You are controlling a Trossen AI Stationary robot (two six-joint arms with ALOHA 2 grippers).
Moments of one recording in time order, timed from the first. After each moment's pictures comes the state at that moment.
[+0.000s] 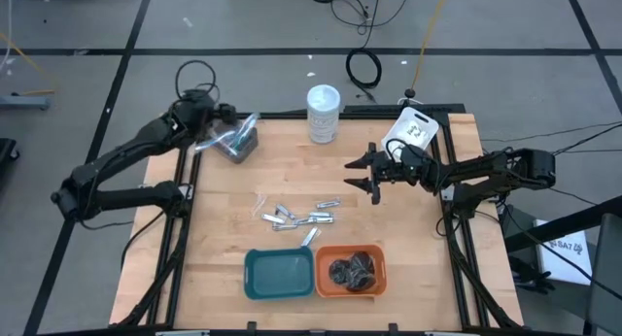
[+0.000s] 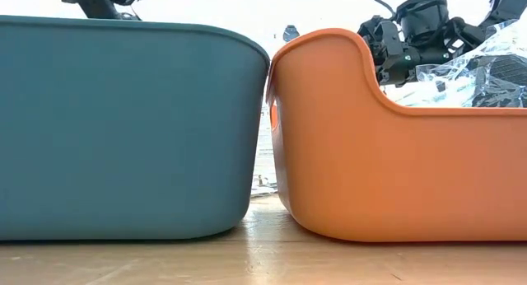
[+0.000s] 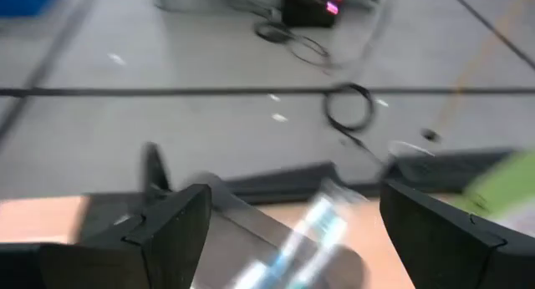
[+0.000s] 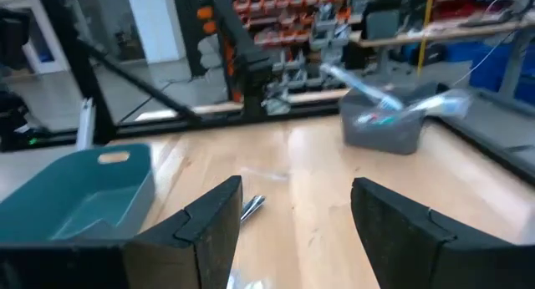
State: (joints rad) left arm 0.70 0.95 0.88 -0.55 -0.55 -0.51; right arm -0.28 1.32 0.35 0.92 -0.31 0.10
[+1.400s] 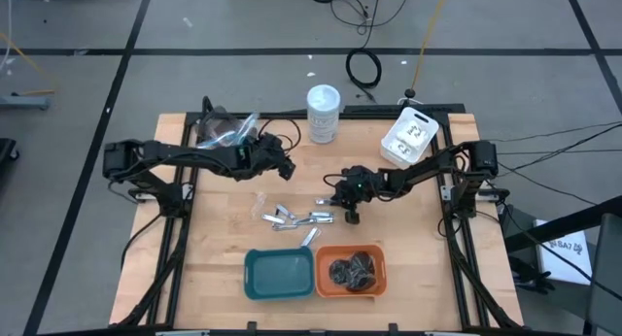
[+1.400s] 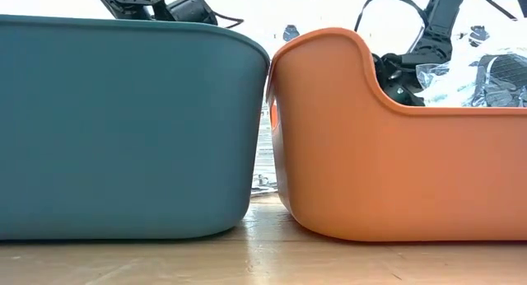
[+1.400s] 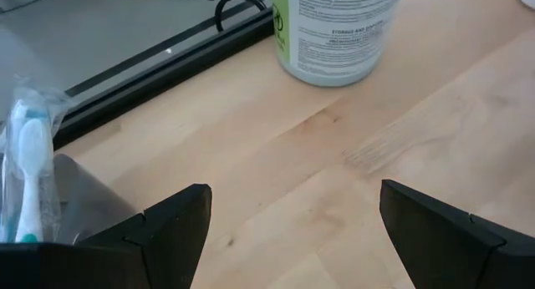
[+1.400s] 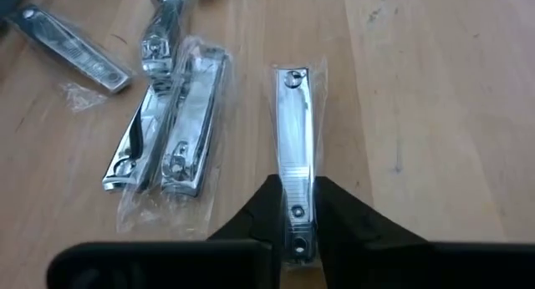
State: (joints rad) left arm 0.21 1.50 0.88 -0.25 -0.55 -0.53; right arm -0.14 1.81 0.63 0.38 -0.16 -0.11
